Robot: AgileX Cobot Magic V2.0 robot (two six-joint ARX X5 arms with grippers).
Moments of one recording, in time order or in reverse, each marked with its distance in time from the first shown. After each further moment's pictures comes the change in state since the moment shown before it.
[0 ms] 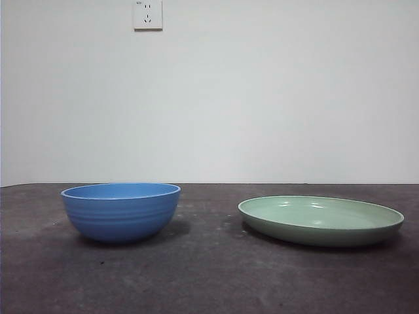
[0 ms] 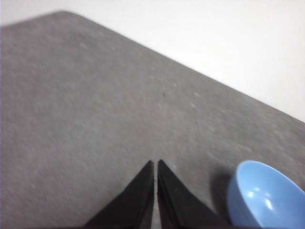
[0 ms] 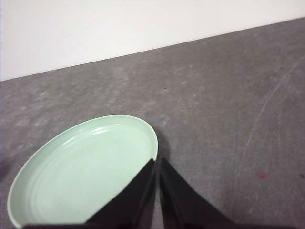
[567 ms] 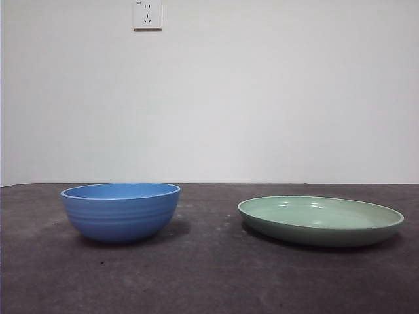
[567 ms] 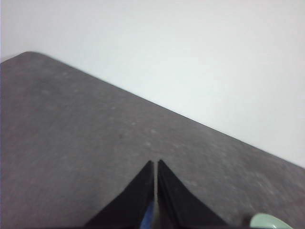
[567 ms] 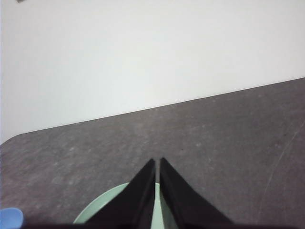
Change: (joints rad) left arm 0.000 0.146 0.376 -0.133 0.074 -0.016; right arm 0.000 0.093 0.340 -0.100 0.002 0.028
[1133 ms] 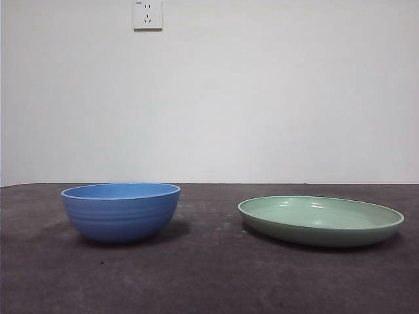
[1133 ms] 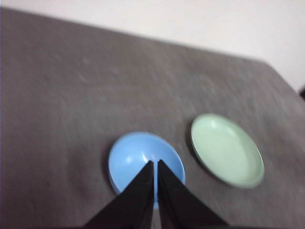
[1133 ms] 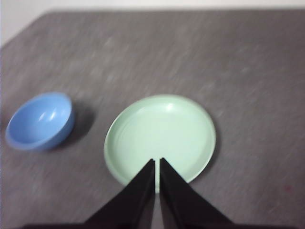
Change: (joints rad) left arm -0.039 0.424 0.405 -0.350 0.340 0.275; right arm 0.000 0.473 0.490 -0.552 -0.262 -0.304
